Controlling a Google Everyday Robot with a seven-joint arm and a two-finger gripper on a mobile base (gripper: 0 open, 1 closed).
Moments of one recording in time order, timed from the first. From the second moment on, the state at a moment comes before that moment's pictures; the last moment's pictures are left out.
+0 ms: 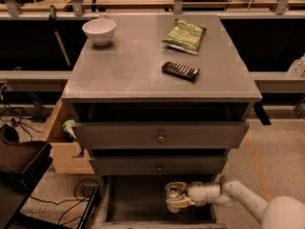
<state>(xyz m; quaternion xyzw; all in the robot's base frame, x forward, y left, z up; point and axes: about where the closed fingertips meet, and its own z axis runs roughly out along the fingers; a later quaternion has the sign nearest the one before) 0.479 -0.083 0.343 -0.46 0.56 0.55 0.42</state>
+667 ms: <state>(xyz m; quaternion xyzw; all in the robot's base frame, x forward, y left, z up) 0.487 -0.090 0.315 -0.46 0.58 0.53 0.42</state>
